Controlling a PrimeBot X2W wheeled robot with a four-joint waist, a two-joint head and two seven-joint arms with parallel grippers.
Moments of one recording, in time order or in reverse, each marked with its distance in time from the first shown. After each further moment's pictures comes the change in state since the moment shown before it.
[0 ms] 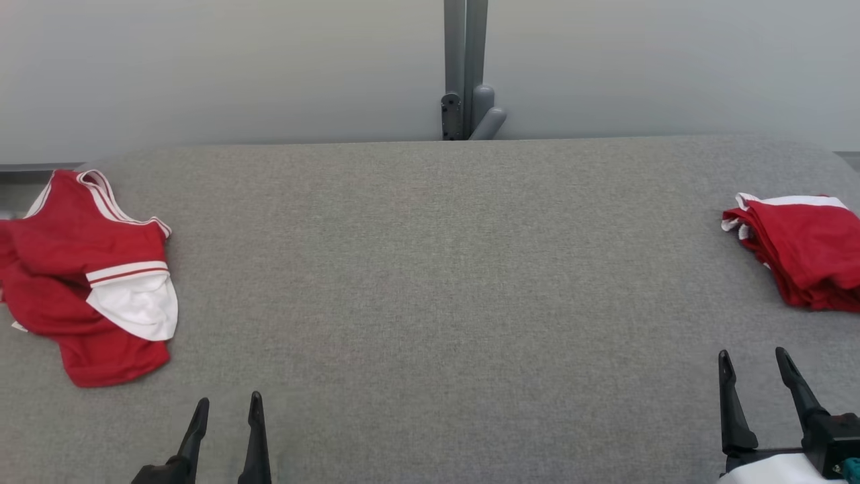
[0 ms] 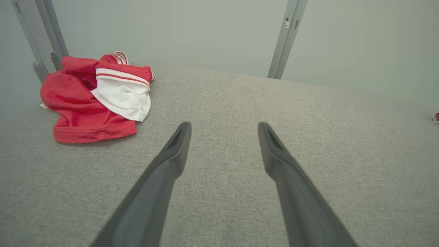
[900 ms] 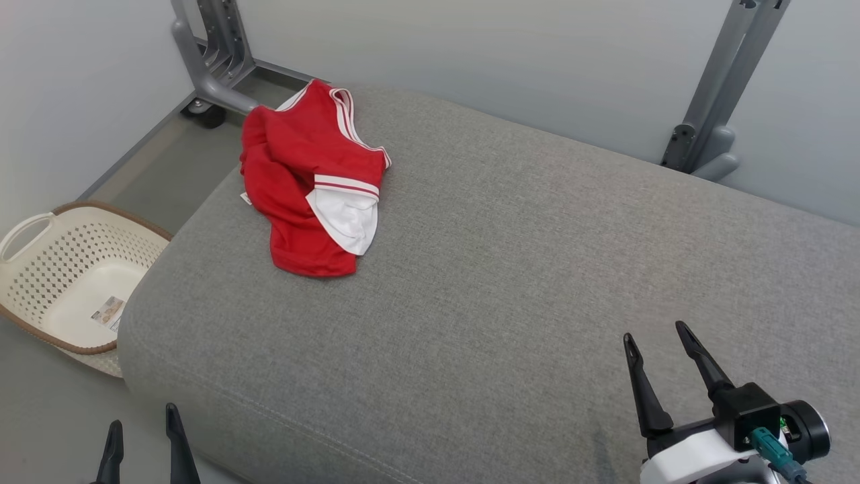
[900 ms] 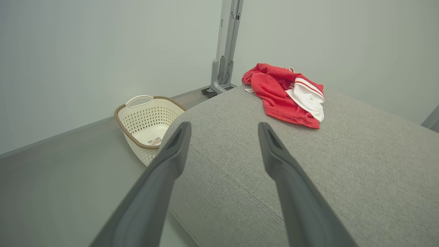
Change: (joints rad) left arm 0.059 0.000 0.147 -0.082 -0.037 0.066 0.000; right arm -0.099 -0.005 0.209 0.056 -0.016 0.000 0.000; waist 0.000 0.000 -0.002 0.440
